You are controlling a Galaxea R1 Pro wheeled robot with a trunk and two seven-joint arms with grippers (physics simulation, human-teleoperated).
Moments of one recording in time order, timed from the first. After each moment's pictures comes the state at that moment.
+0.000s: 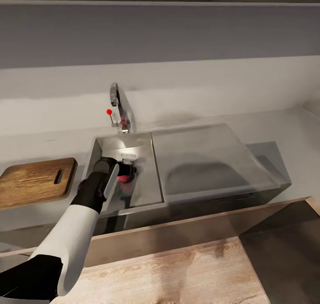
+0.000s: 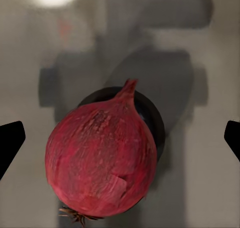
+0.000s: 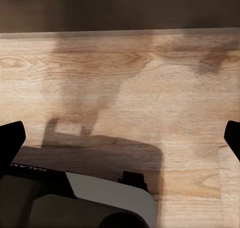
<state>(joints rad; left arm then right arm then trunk) -0.98 -0.10 -0.07 -0.98 0.01 0.93 0.06 -0.27 -0.03 0.17 -0.02 -0.04 -0.71 0.04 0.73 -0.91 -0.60</state>
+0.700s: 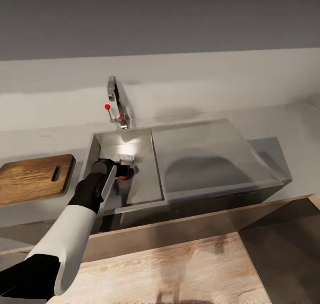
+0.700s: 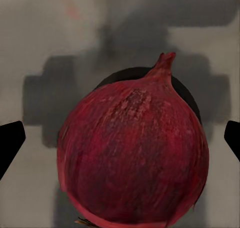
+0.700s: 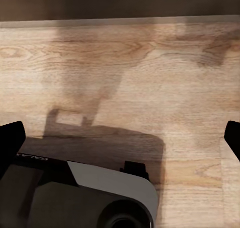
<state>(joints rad) -0.98 -0.08 -0.07 -0.95 0.00 0.91 0.06 -0.27 -0.03 0.17 -0.02 -0.04 -0.71 0.04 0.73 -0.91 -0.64</state>
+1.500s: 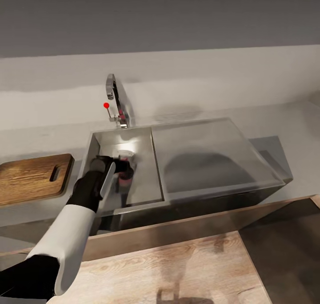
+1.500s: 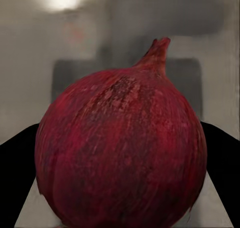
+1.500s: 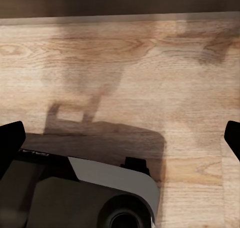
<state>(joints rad) -0.98 -0.08 -0.07 -1.02 0.00 0.91 0.06 -0.27 -0.03 0.17 -0.02 -0.04 -0.71 0.04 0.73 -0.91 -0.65</state>
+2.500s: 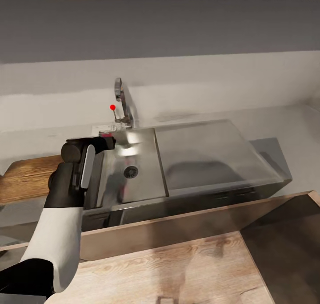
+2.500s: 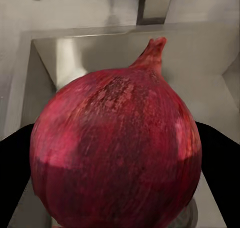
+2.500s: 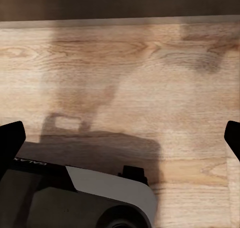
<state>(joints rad) -0.97 -0.07 0.03 -1.41 0.00 0.99 0.06 -0.27 -0.03 0.17 -0.02 -0.04 -0.71 0.04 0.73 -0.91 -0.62</state>
